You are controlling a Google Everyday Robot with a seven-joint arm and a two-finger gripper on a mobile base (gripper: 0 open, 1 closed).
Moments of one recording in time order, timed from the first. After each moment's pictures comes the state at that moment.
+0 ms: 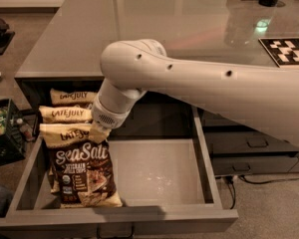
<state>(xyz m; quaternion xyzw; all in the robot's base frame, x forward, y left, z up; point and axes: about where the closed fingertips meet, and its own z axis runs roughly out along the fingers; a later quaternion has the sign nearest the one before) 0.500 0.135 0.764 -0.62 0.75 0.16 0.18</state>
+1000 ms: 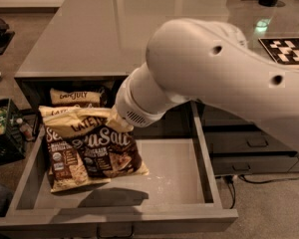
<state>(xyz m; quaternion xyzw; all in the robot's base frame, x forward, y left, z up) 0.456 0.070 0.870 -0.58 0.74 0.12 0.31</state>
